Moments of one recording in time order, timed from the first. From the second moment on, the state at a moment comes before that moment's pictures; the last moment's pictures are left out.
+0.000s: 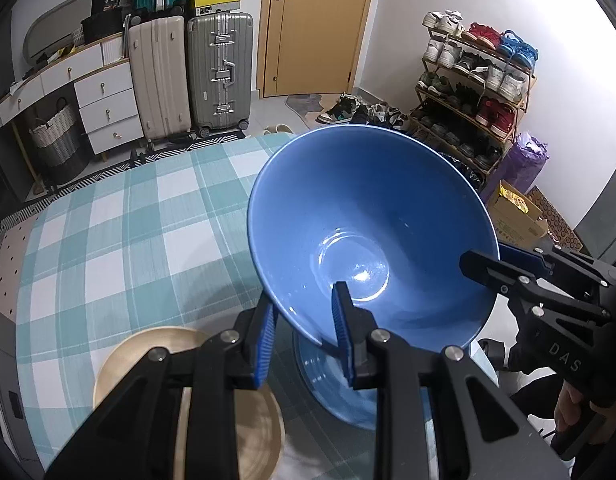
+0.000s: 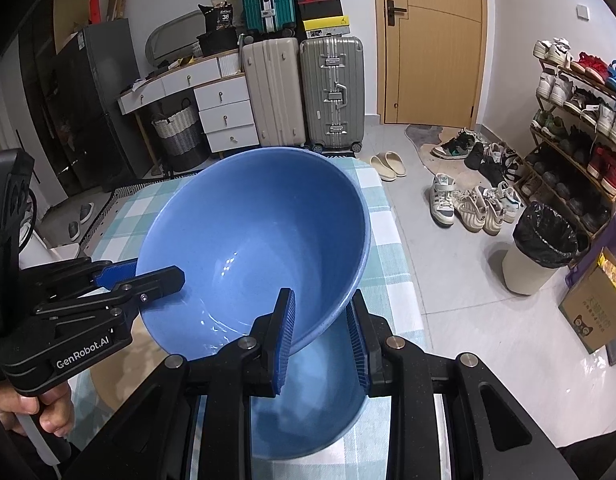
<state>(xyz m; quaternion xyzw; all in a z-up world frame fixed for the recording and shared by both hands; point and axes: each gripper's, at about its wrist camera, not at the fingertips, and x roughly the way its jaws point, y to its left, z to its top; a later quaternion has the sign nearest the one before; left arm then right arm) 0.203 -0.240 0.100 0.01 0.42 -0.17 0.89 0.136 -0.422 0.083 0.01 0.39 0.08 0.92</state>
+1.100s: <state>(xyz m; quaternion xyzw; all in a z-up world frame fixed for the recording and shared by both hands) 0.160 -0.243 0.079 0.01 0.44 -0.17 0.88 0.084 -0.428 0.056 0.01 0.40 0.08 0.91</state>
